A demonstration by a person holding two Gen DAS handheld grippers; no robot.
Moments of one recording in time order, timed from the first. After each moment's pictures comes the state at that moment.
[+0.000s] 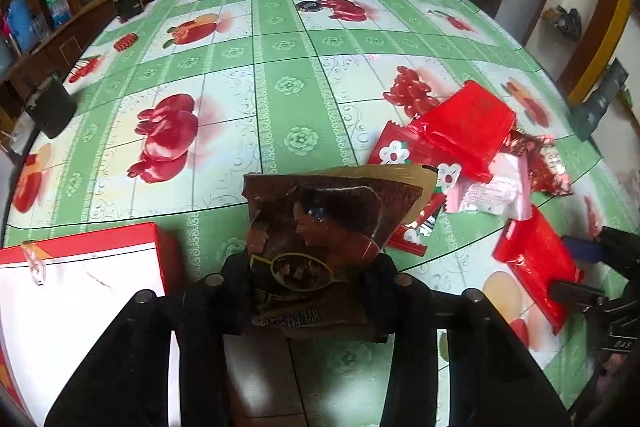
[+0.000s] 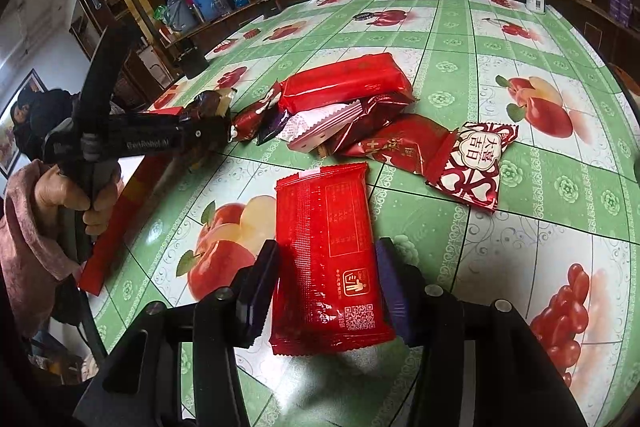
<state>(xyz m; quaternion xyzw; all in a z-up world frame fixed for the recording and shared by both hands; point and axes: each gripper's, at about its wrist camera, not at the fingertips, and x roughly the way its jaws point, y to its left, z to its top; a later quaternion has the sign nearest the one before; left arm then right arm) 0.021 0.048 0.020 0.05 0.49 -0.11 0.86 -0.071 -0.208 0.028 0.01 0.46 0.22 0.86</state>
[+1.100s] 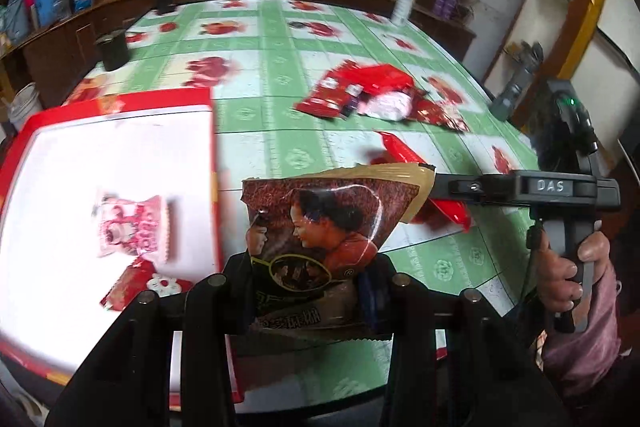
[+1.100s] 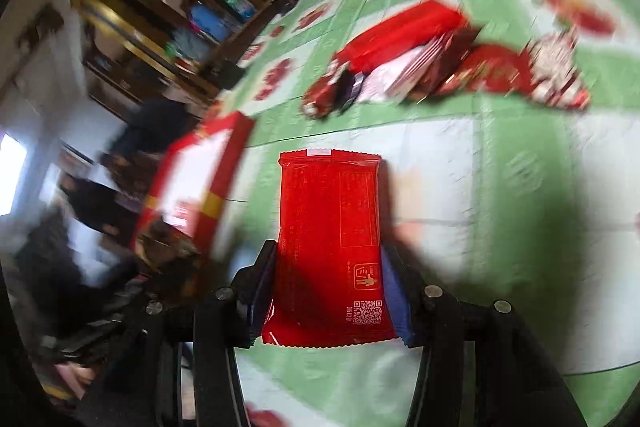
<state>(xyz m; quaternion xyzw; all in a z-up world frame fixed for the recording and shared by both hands) -0.147 0.096 0.057 -0.04 0.43 -0.14 0.89 -0.089 -0.183 0.016 0.23 0.50 0.30 0.78</state>
